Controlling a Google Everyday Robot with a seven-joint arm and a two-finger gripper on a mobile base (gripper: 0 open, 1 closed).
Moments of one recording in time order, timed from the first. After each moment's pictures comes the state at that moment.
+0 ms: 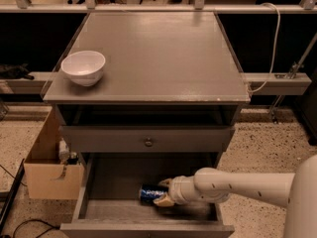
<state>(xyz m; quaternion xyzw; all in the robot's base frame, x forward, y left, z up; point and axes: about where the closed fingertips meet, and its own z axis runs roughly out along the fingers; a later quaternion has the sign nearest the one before) 0.501 -0.011 0.376 -0.56 0.74 0.21 0.31</state>
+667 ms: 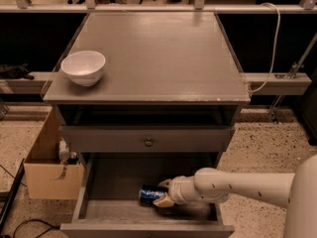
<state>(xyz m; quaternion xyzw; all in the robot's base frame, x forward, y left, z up) 0.501 -0.011 0.376 -0.56 0.74 0.21 0.31</state>
